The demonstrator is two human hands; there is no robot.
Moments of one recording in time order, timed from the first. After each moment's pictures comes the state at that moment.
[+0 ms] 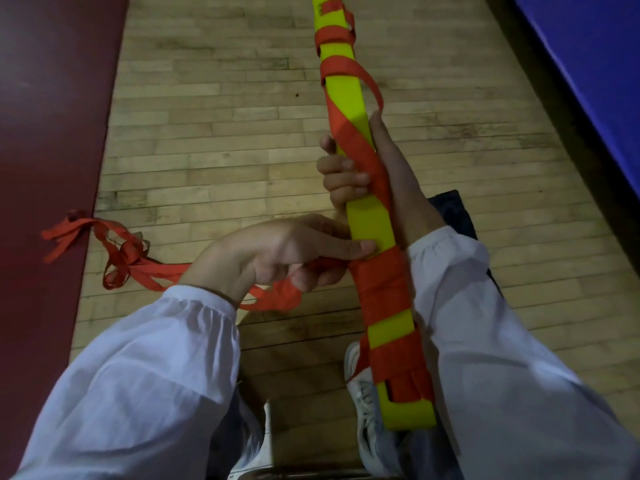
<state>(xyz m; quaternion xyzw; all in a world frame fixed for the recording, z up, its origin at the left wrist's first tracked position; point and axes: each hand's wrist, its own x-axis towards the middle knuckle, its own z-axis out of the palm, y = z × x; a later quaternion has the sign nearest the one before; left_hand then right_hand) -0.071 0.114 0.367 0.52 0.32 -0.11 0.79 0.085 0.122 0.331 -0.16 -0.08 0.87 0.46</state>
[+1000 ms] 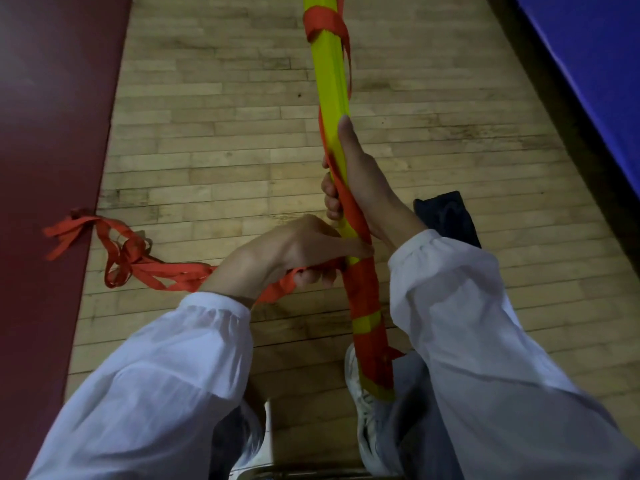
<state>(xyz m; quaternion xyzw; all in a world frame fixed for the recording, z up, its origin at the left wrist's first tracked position) -0.062 0.109 0.360 0.62 0.47 -0.12 0.61 0.059 0.121 0.337 -0.61 -0.32 0.57 0.45</state>
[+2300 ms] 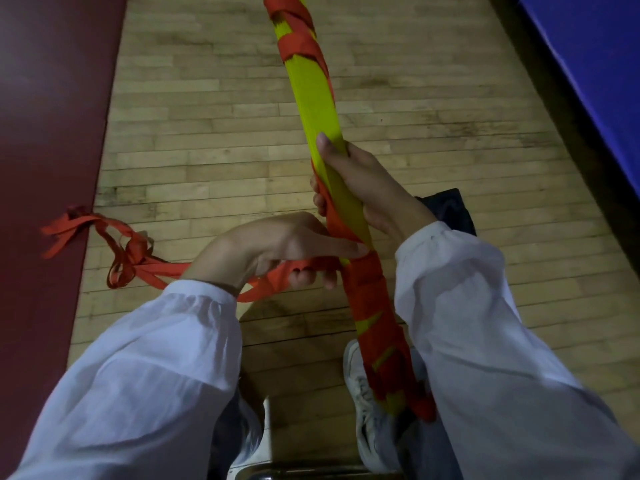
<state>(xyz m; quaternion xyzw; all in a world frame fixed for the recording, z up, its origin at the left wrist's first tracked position) -0.070 0.122 0.341 0.61 0.42 -0.13 0.66 0.058 0.119 0.342 -0.56 -0.30 0.61 0.47</state>
